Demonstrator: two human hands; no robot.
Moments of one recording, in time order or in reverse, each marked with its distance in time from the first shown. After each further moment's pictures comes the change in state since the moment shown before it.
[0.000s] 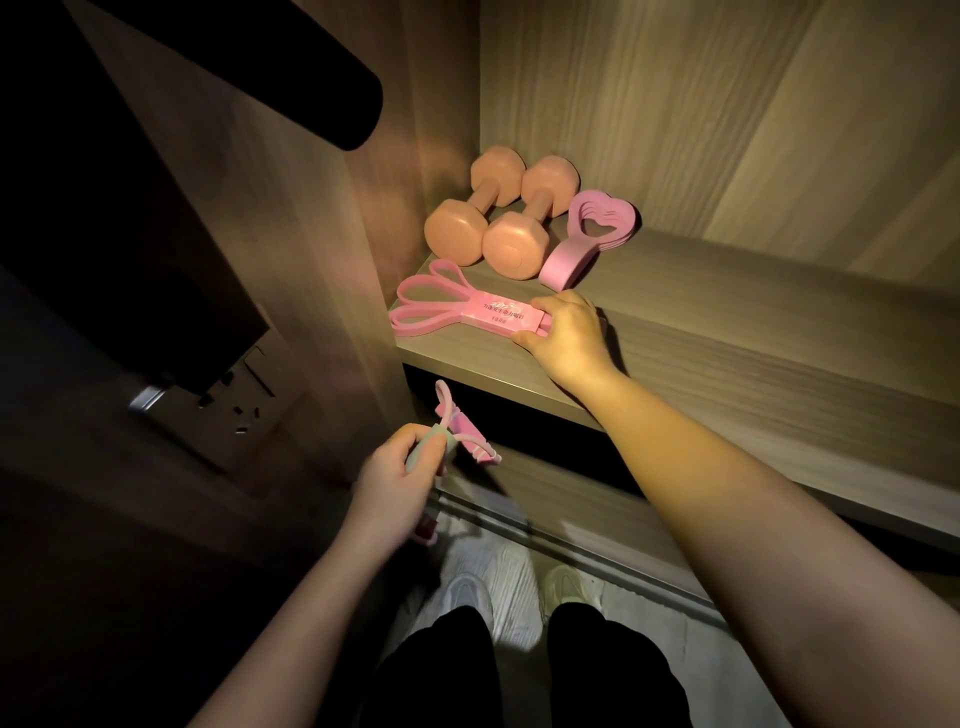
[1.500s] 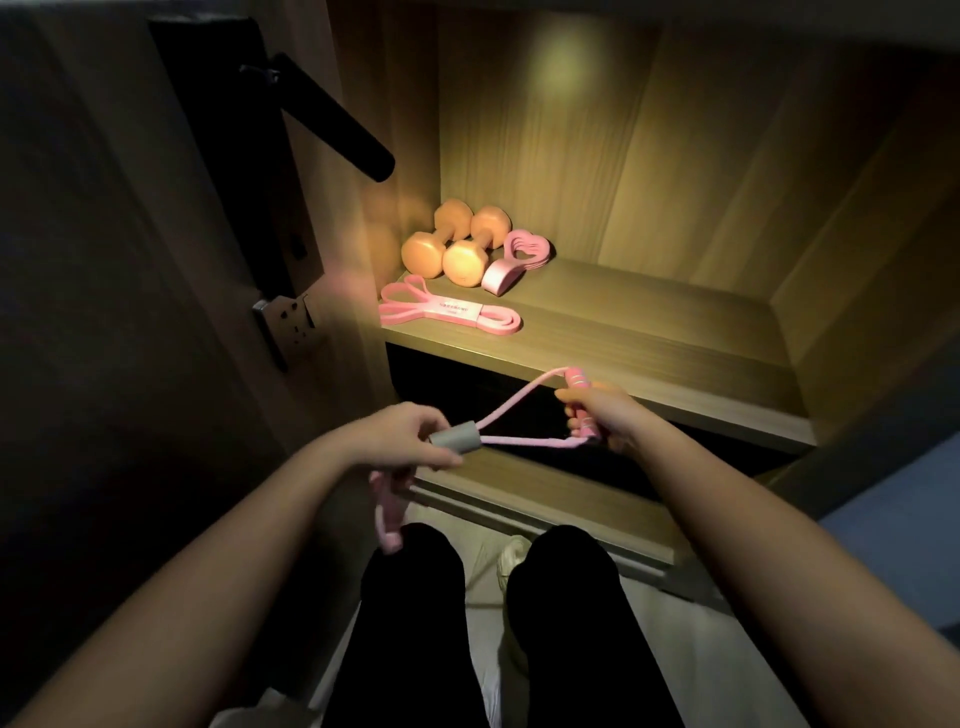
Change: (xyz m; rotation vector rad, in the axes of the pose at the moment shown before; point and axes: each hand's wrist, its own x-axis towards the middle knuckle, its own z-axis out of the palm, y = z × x) left_hand -0.097 0.059 -0.013 0.556 -0.633 0.219; right_hand -0.205 0.024 -0.117 0.833 -0.234 0.640
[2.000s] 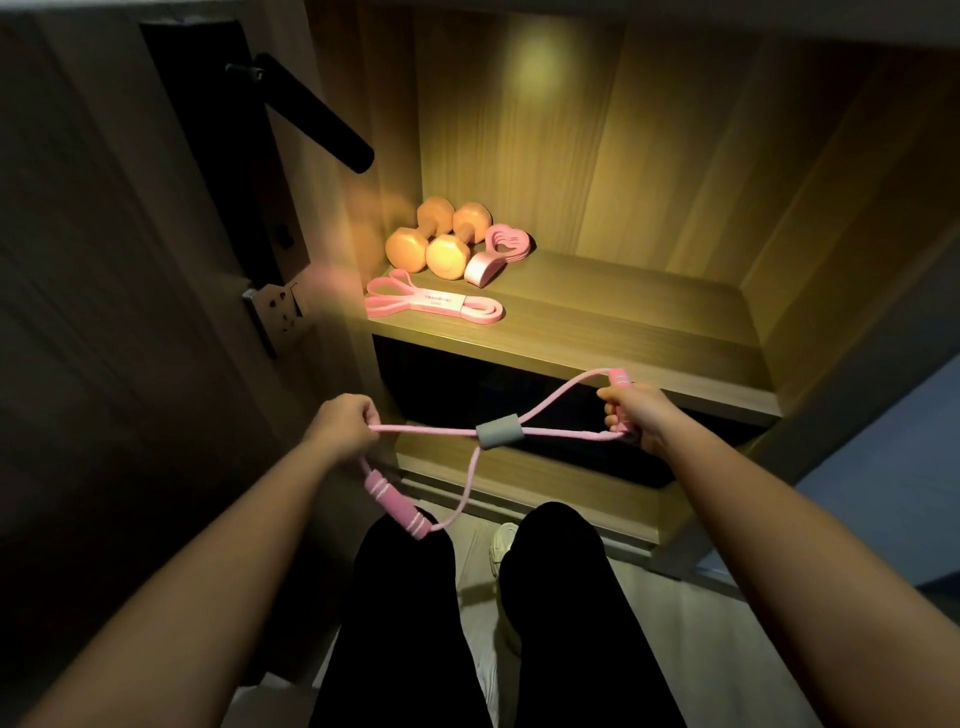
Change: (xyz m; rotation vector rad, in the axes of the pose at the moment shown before) left_hand -0.010 -0.036 0.007 0.043 0.400 -0.350; right_hand -0.021 0.025 -0.056 0.057 0.220 0.020
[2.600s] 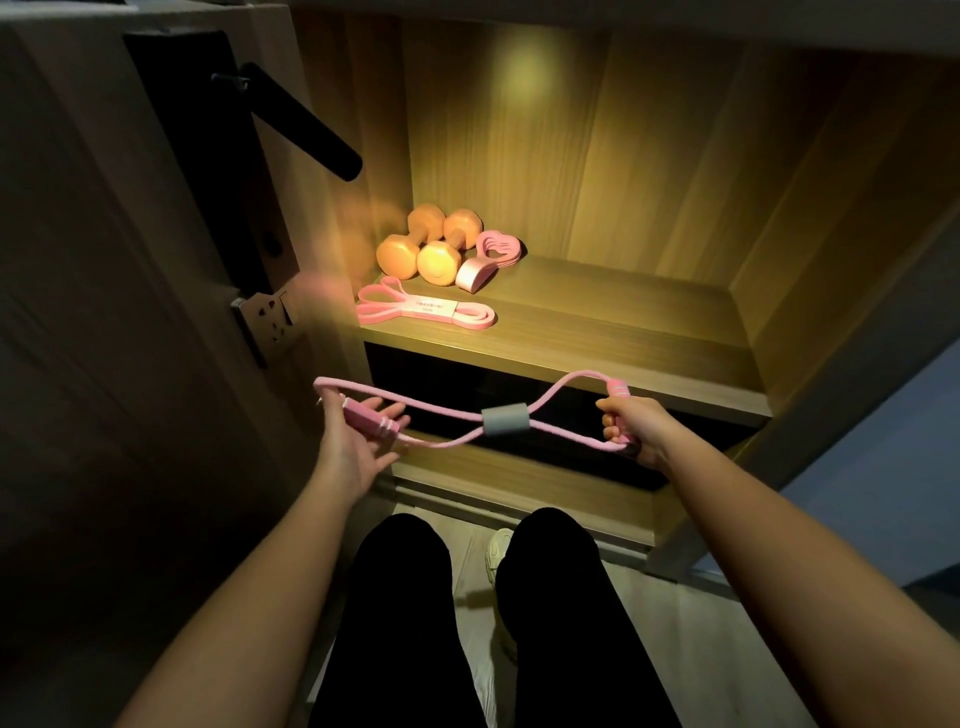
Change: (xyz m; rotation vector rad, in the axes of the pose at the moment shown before) left_hand -0.013 0.011 0.034 -1.496 -0.022 -0.212; right_hand -0.003 0.010 -0.008 0.088 -0.017 0.040
